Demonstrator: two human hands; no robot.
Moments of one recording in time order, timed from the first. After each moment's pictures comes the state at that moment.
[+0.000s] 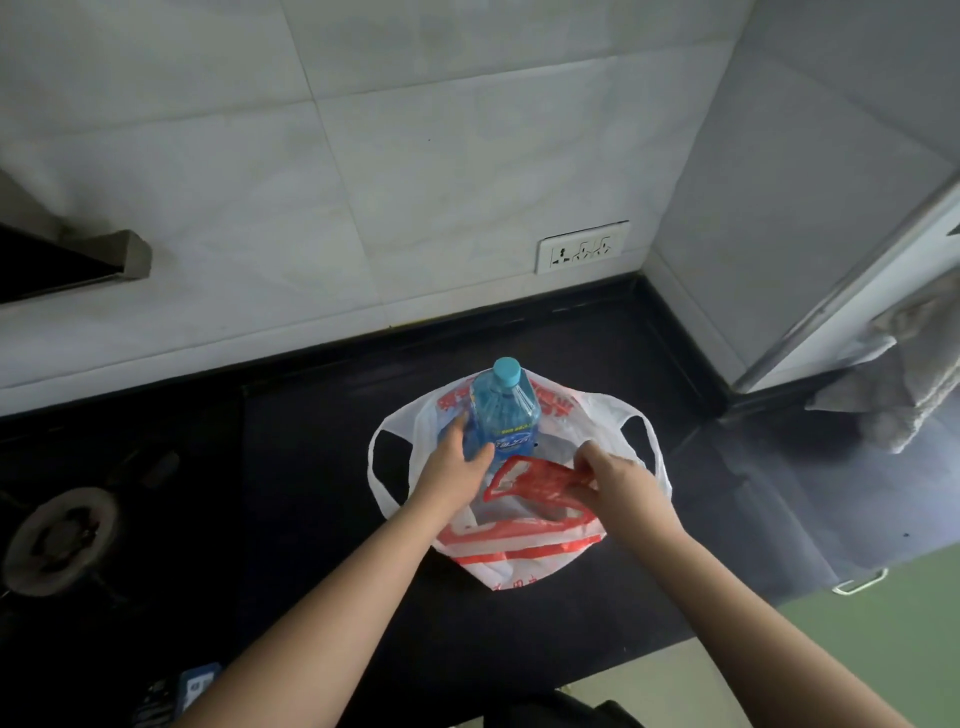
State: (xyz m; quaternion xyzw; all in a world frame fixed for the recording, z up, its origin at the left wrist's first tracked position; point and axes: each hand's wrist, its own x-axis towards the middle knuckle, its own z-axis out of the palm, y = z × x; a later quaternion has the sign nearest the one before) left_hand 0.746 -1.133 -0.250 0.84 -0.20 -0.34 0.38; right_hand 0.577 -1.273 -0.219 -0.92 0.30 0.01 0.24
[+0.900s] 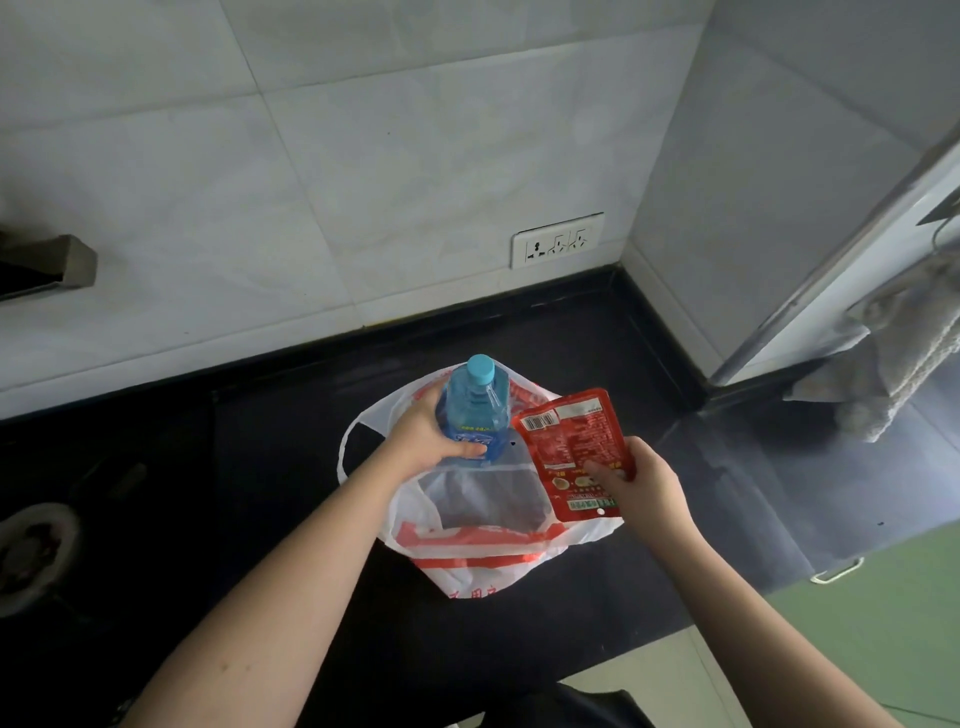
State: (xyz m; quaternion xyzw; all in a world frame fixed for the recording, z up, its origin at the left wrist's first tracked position) left_hand 0.788 -1.159 -0.245 0.82 -0.27 -0.33 0.38; right_hand 0.550 -1.301 -0.224 -0.73 0.47 -0.10 0.49
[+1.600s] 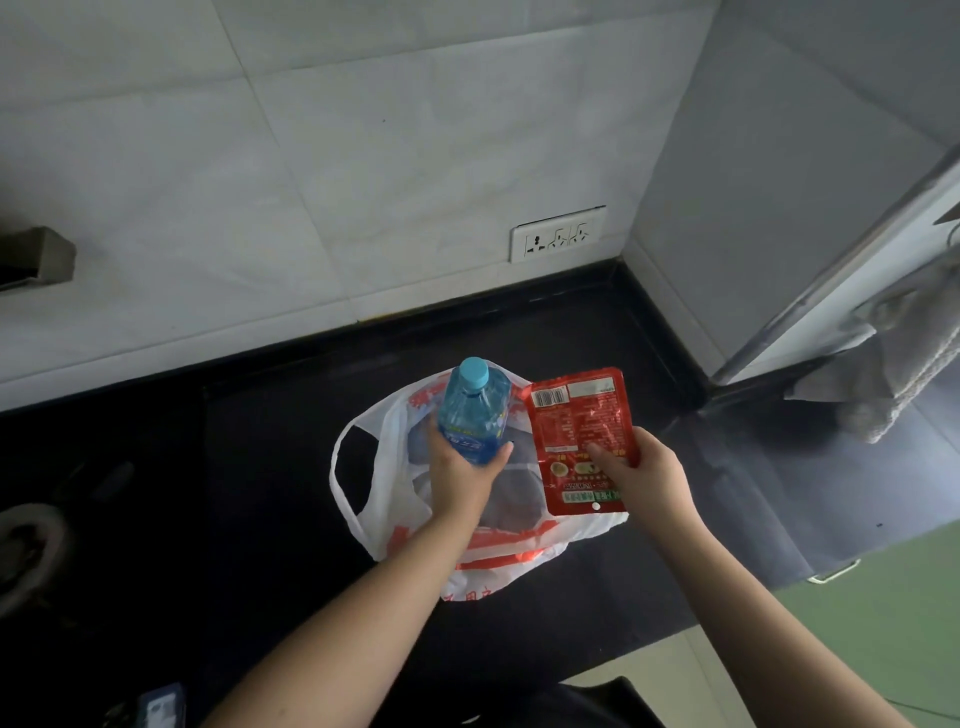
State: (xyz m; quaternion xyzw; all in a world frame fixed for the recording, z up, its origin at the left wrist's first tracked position) left_hand 0.703 -1.179 -0.273 0.85 -0.10 -0.16 0.49; right_hand 0.561 -1.309 -0.215 -0.69 0.49 -0.12 0.52
